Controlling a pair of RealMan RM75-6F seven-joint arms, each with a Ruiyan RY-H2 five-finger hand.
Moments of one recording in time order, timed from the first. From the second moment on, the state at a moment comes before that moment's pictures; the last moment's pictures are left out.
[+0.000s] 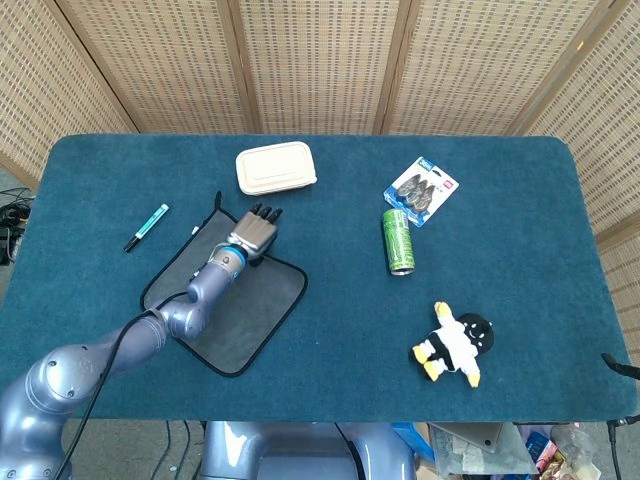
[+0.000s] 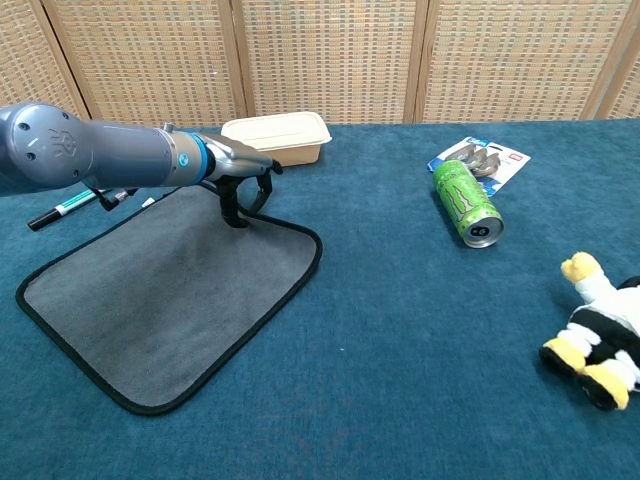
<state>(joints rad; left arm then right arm) -1.25 -1.77 -0.07 -0.81 0.68 0.43 0.52 0.05 -1.08 0.18 -1.54 -1.15 1.35 0.01</state>
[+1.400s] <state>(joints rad) -1.26 -1.51 0.04 -1.37 0.36 0.75 0.76 0.05 -1.06 0.17 -1.56 -1.17 1.34 0.03</state>
